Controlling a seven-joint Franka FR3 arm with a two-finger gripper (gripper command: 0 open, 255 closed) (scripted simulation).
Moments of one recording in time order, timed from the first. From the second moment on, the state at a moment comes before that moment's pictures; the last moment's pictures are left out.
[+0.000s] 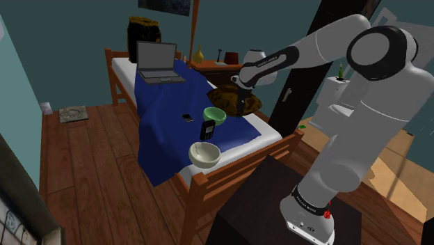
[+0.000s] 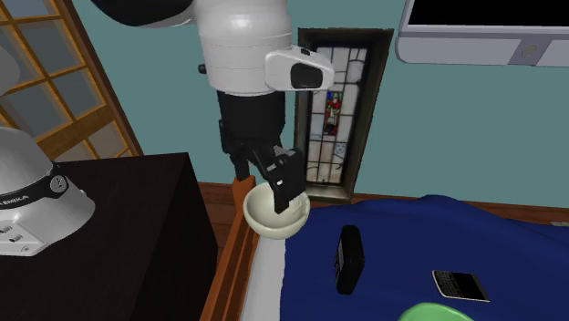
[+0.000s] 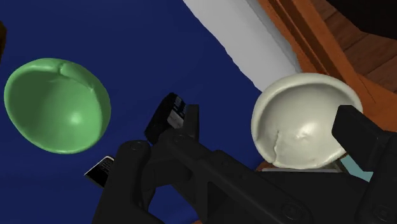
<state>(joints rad) 0.03 0.00 -0.36 -2.29 -0.04 2.30 -0.92</state>
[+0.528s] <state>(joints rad) -0.04 0.35 -0.32 -2.04 0.16 2.37 -1.20</state>
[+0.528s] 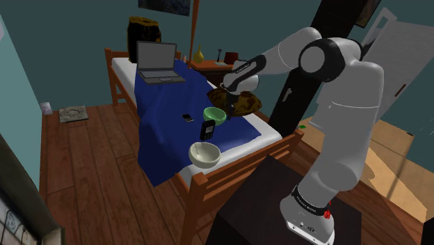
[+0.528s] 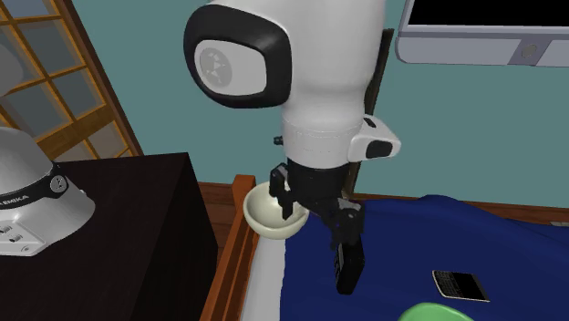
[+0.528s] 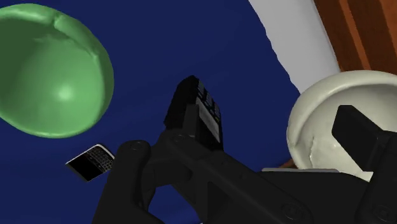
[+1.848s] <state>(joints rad) -0.16 0.82 -0.19 -1.60 0.27 2.39 -1.41</state>
